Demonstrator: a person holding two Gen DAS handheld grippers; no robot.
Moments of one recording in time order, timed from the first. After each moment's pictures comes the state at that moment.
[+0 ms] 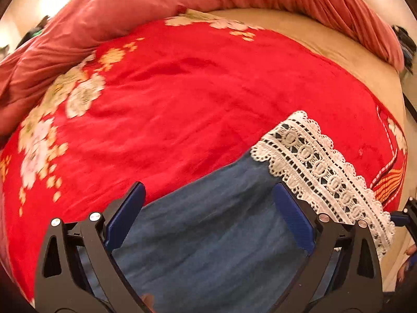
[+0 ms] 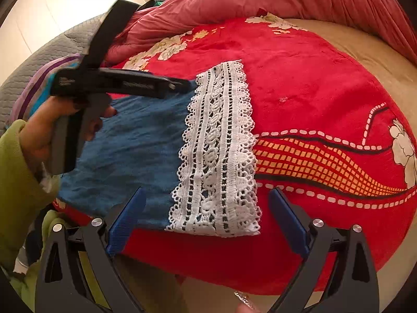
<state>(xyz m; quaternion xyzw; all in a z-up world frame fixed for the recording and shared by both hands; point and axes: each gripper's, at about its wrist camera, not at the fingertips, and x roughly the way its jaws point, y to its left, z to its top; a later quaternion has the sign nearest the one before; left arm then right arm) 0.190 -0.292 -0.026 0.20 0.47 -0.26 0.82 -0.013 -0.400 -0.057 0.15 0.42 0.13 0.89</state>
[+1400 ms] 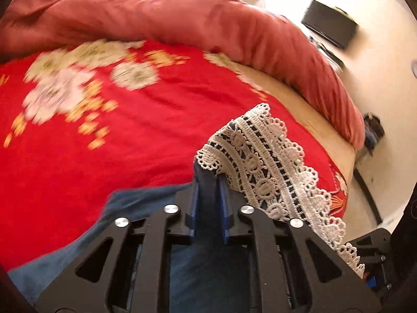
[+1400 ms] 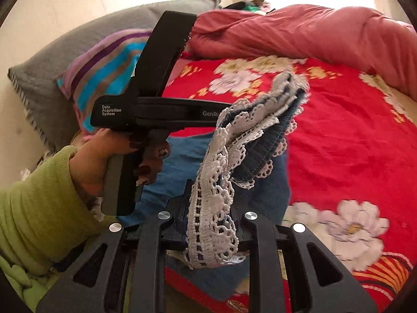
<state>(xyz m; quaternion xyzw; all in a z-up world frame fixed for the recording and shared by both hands) 0.184 -0.102 0.004 -0.07 0.43 -0.30 0.85 0.046 -0.223 0.012 0.03 0.38 0.32 0.87</state>
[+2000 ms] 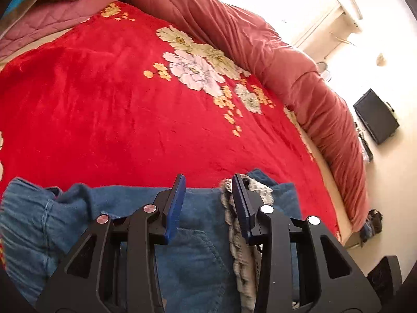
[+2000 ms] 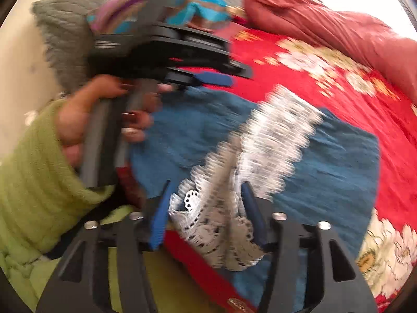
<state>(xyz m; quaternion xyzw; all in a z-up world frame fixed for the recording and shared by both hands) 0.134 0.066 -0.008 -0.27 0.40 -0.15 0.87 0.011 -0.116 -0.010 -0.09 0.38 0.41 0.83</state>
